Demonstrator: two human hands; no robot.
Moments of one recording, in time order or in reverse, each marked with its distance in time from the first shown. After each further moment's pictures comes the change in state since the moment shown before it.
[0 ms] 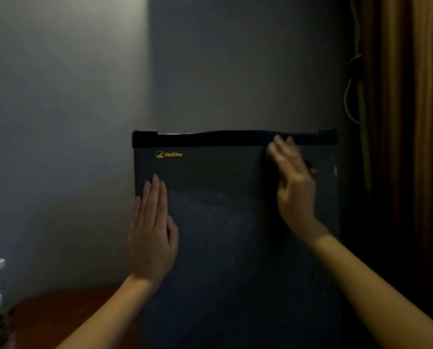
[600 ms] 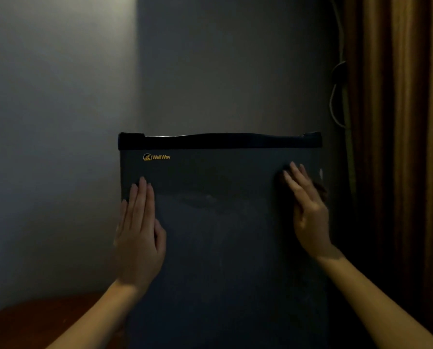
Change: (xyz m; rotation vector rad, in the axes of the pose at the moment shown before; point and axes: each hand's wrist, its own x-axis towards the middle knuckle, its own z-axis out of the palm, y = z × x) left_hand 0.000 0.000 0.001 -0.001 0.013 0.019; right_hand -0.047 0.040 -0.039 -0.063 -0.118 -0.011
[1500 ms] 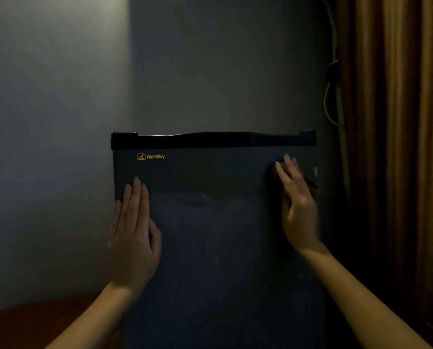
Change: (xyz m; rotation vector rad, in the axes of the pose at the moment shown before) left_hand 0.000 -0.001 0.000 0.019 0.017 0.006; right_hand 0.008 -0.011 0.013 -0.011 0.081 0.065
